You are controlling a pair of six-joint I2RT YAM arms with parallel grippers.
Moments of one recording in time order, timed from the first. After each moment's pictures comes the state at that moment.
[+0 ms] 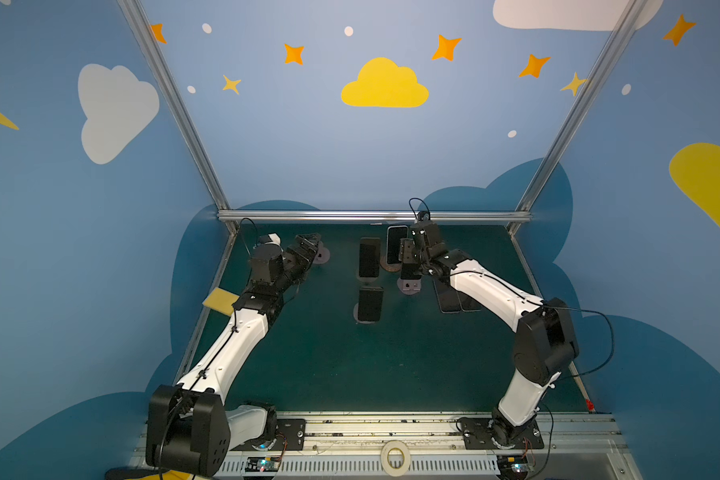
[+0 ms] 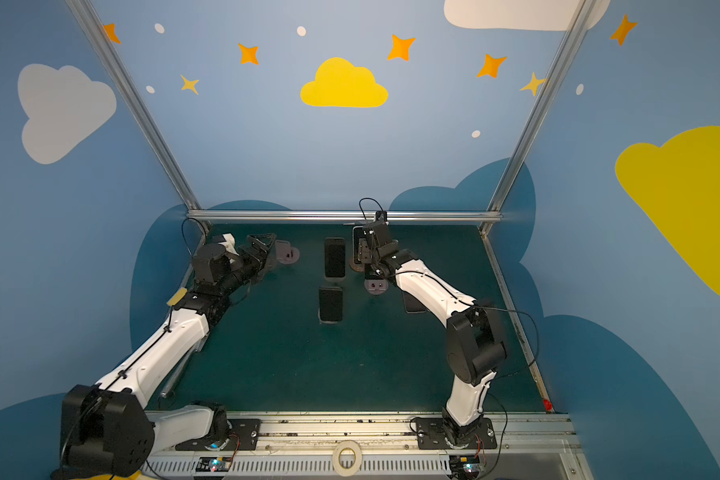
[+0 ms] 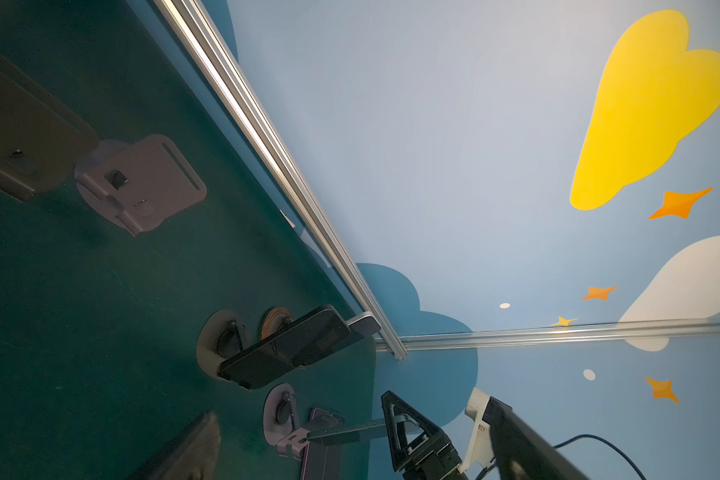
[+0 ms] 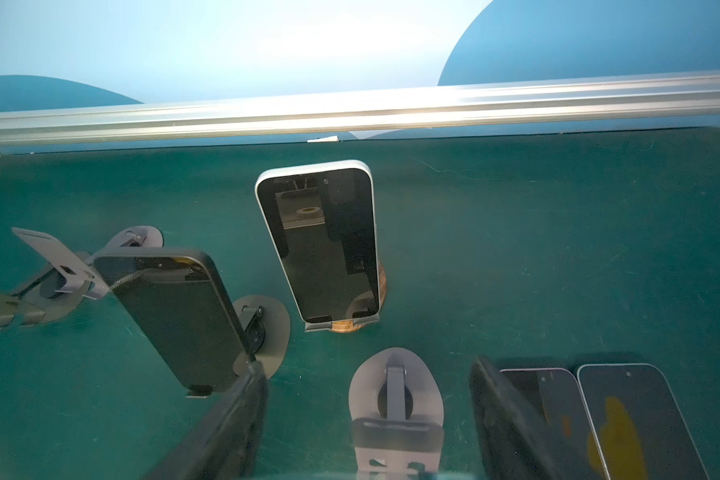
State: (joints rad) left arm -0.15 1.23 0.89 0.11 0.26 -1.20; right arm 0.58 1.77 1.44 -0.30 0.34 0.34
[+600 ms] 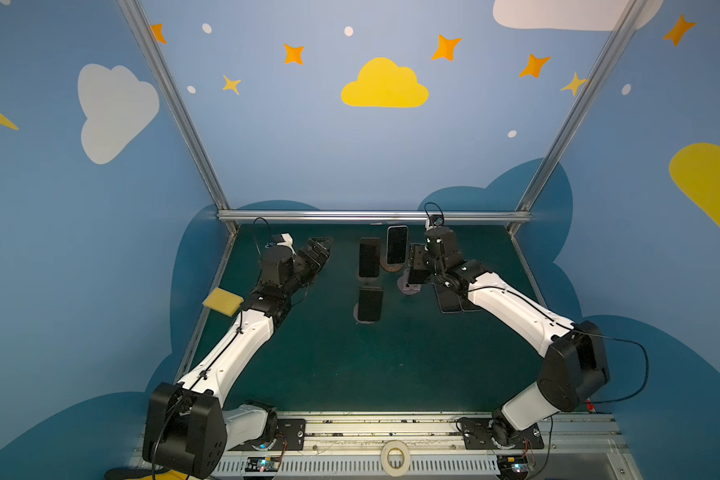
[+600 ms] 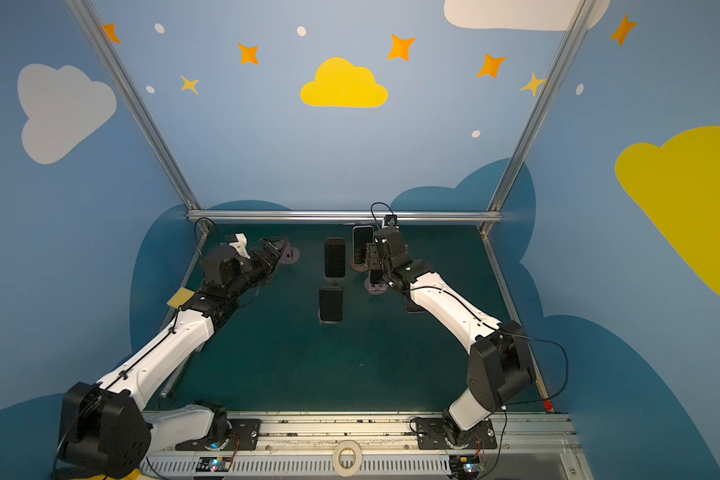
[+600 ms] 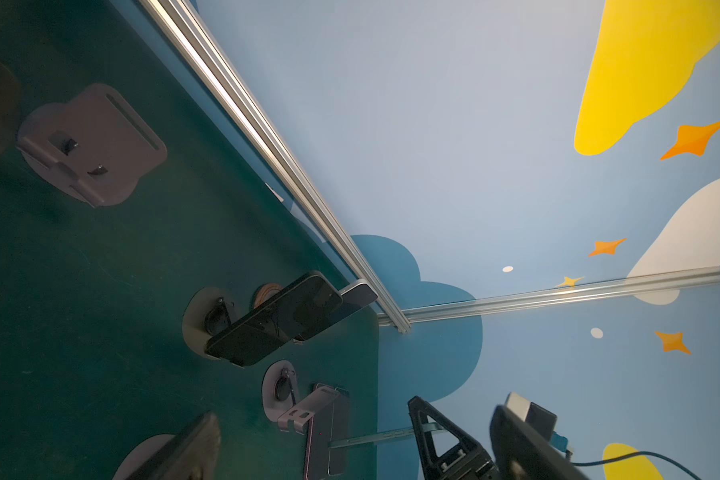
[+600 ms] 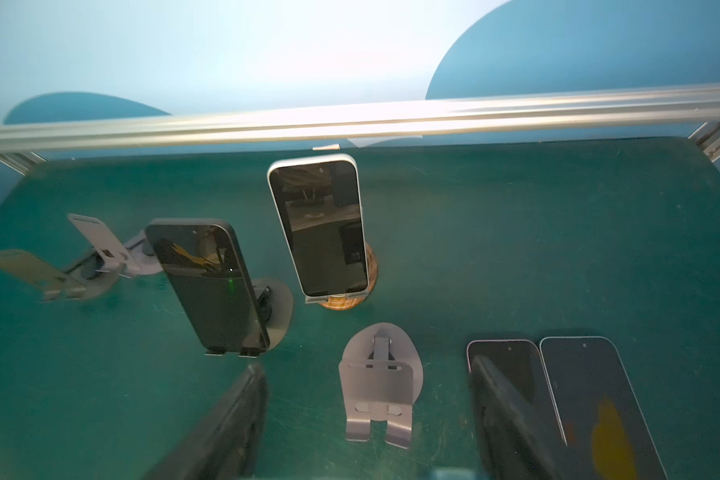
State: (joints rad) left arm -0.25 1.23 0.89 0.11 0.23 -1.16; right arm 0.58 1.56 1.29 -0.29 0.33 0.33
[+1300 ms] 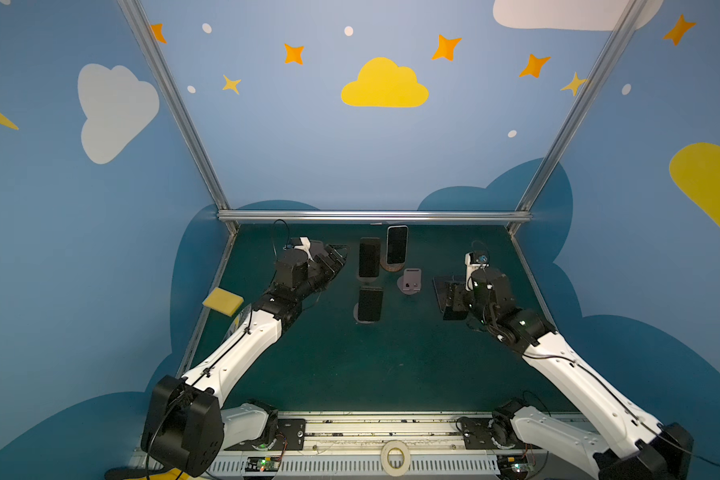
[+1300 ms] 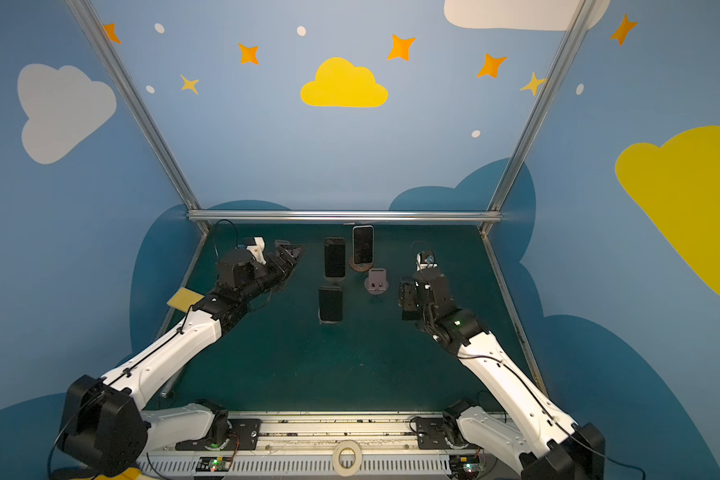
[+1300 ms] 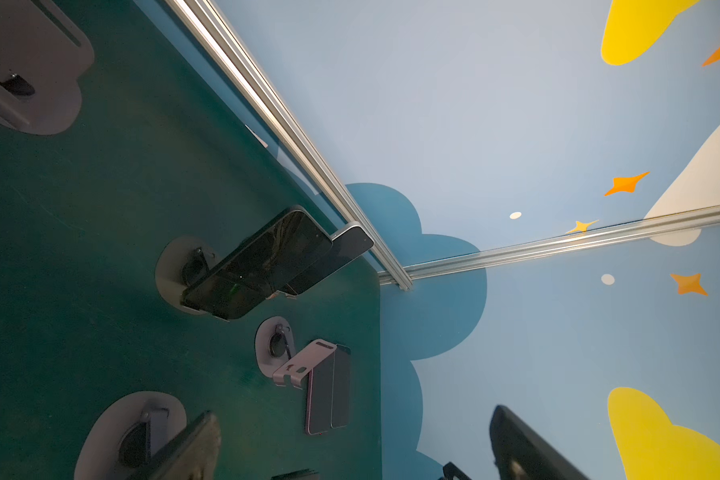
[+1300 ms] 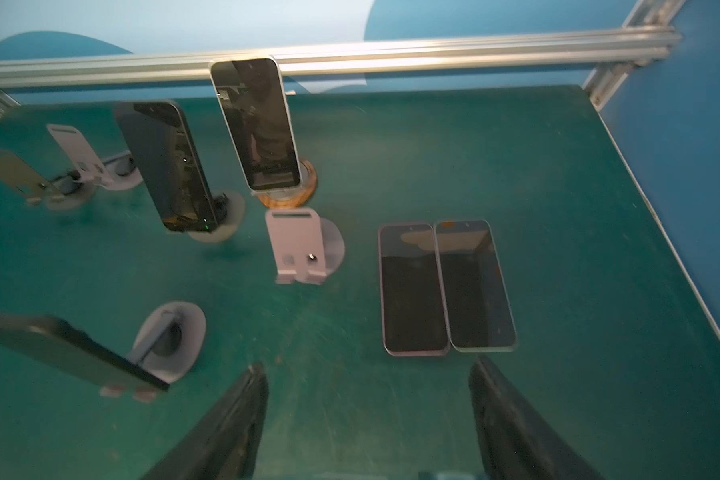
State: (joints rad) left arm -0.35 1.25 0.89 0.09 0.23 -1.15; right arm 0.54 0.98 0.87 -0.52 0.32 0.30
